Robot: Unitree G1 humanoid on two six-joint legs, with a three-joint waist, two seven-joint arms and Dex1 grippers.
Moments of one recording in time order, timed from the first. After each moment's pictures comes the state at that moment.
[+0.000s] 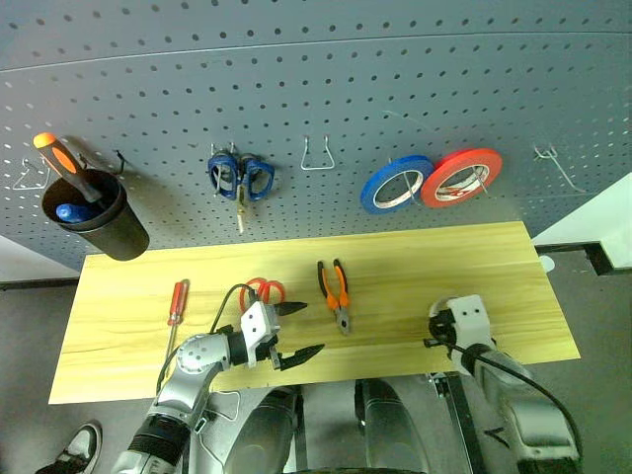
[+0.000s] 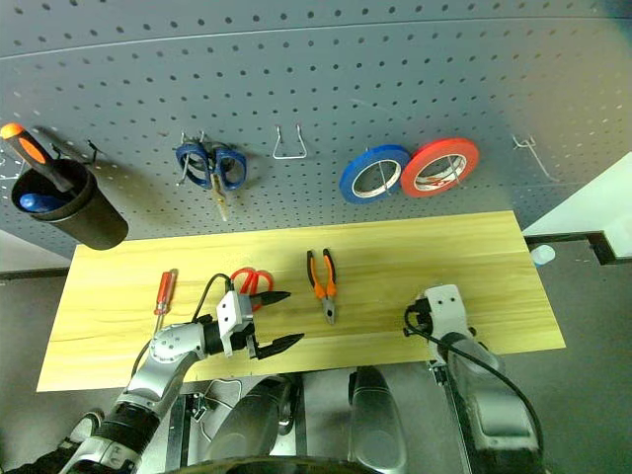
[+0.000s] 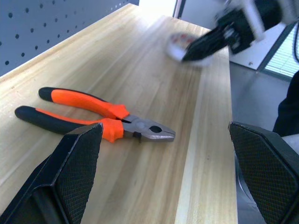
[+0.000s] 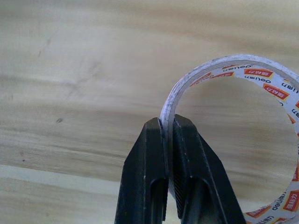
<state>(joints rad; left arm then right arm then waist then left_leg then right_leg) -0.09 0.35 -0.19 0.27 -0.21 -0.29 -1.03 0.21 -0.34 -0.16 -0.30 0.14 0.52 0.28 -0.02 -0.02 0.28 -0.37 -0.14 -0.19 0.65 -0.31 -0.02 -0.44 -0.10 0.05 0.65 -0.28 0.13</state>
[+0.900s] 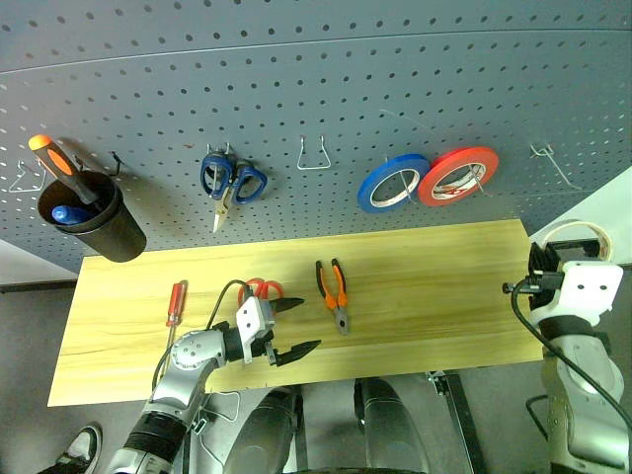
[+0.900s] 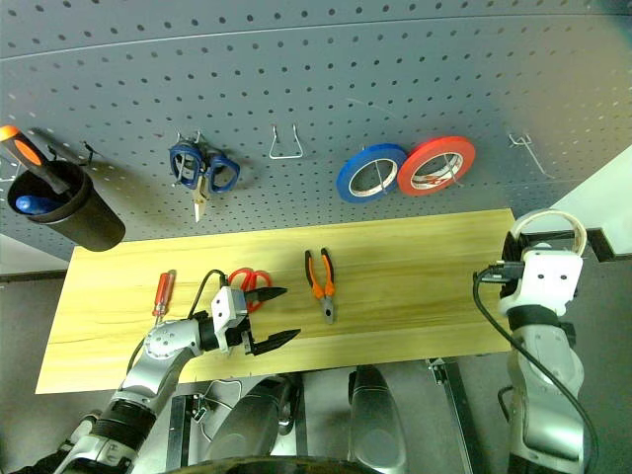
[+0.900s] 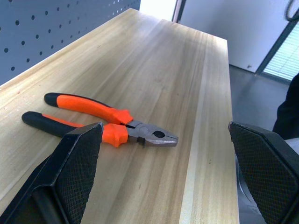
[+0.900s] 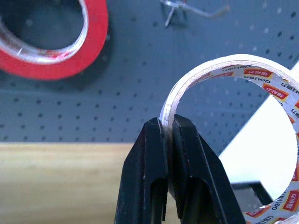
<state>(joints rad) -0.09 0.35 -0.18 0.26 -0.23 -0.27 -1.04 0.09 -0.32 -0.41 -0.33 0.14 0.12 0.13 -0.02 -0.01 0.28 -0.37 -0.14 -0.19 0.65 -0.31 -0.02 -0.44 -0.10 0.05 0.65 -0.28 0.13</state>
